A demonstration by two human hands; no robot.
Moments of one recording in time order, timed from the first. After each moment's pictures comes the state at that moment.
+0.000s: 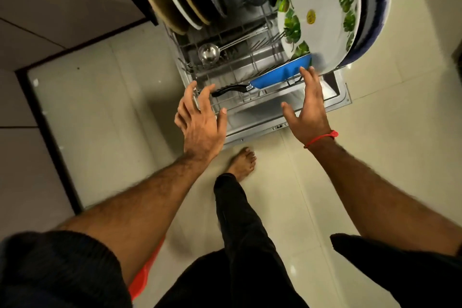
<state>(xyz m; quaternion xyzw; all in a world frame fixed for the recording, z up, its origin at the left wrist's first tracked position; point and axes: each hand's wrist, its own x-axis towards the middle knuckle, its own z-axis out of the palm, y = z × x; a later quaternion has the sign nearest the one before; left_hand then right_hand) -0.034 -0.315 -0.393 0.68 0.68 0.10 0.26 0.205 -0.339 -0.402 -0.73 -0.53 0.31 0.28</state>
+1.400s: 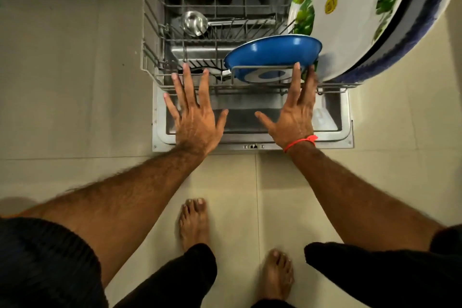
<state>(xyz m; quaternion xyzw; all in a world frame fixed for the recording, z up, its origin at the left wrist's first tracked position) 0.074 -0.348 -0.602 0.67 0.73 0.11 0.08 0.285 -0.316 -0.601 -0.65 -0.71 0.16 0.22</state>
